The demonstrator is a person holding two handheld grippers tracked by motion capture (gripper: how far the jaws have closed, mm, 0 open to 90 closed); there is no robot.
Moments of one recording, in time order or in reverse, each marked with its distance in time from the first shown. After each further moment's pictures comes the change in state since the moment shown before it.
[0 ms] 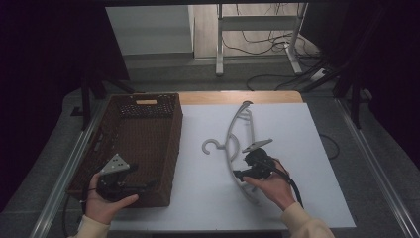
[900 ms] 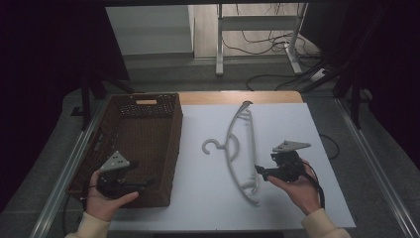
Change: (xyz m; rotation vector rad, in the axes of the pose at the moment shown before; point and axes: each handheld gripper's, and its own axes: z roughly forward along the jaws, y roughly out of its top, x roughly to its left) left arm 0.003 0.005 0.000 -0.012 -0.006 0.007; right arm -0.031 -0.032 -0.060 -0.171 -0.093 0.072
